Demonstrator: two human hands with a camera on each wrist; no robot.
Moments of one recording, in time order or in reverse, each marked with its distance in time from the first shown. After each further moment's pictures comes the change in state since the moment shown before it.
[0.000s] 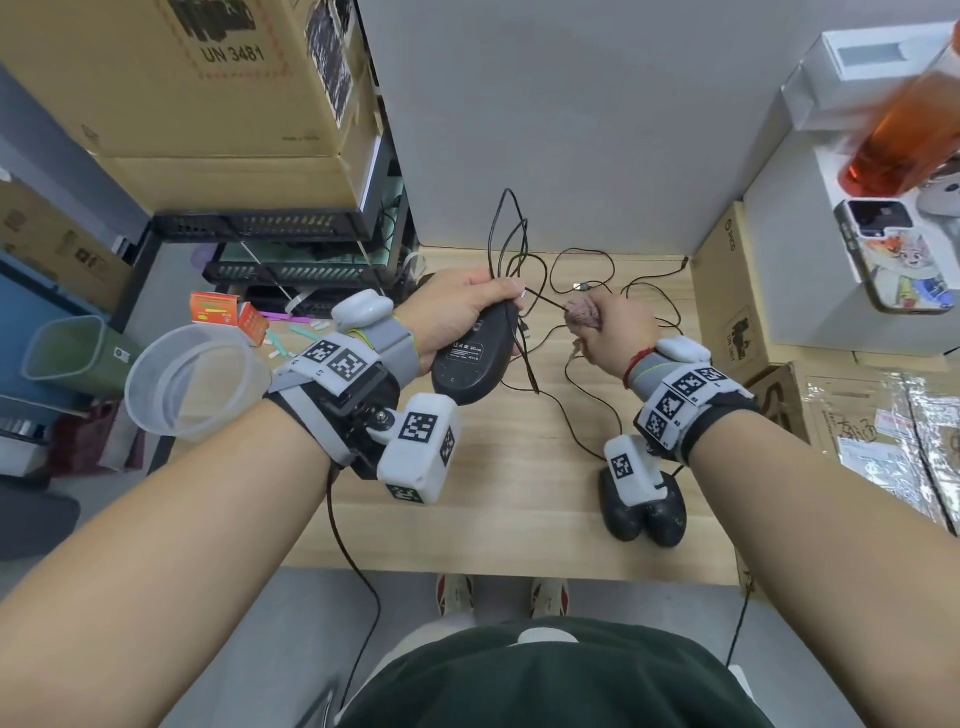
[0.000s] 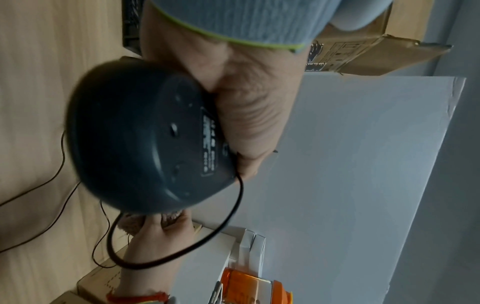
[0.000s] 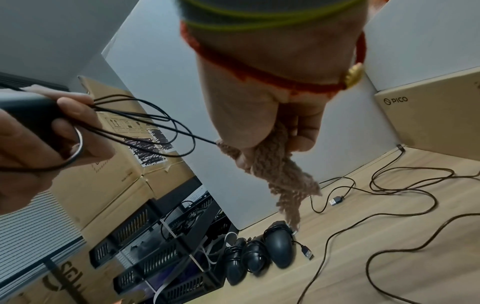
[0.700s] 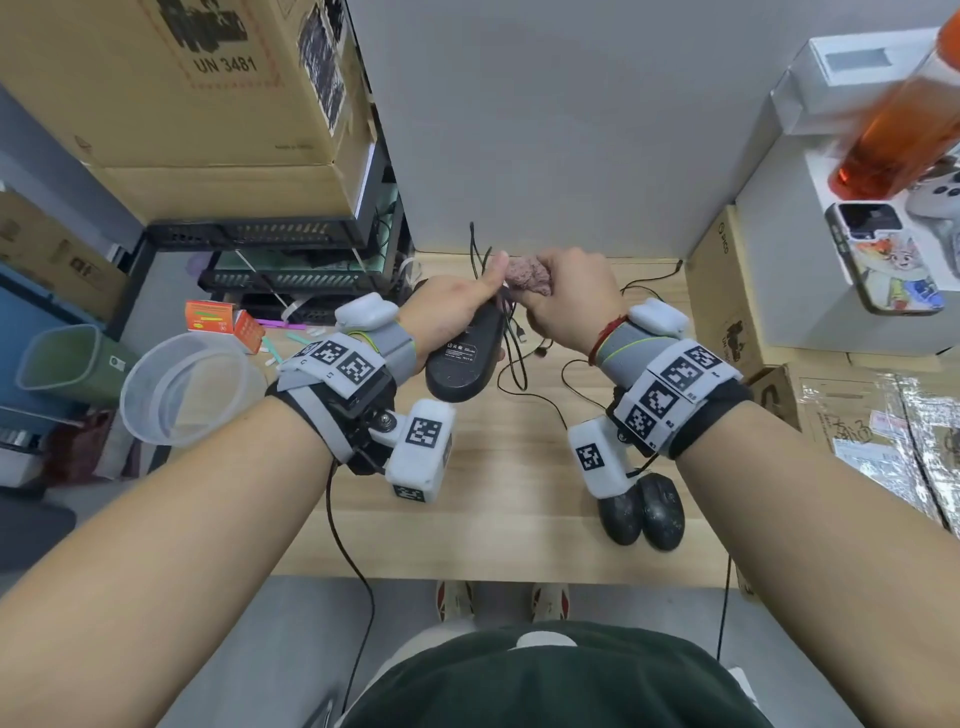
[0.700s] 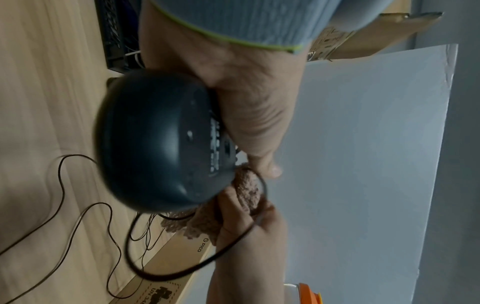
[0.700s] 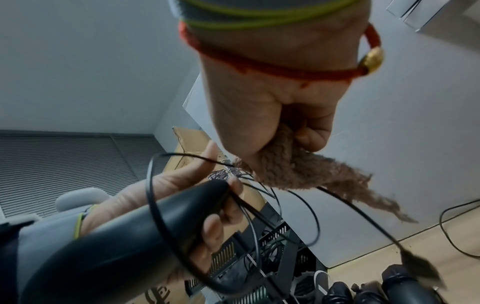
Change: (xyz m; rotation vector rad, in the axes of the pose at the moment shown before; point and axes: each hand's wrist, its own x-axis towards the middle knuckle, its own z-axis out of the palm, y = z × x) left_hand 0.014 -0.004 -0.005 0.127 0.072 -0.018; right_hand -0.009 -0.081 -0.046 0.083 0.041 -0.161
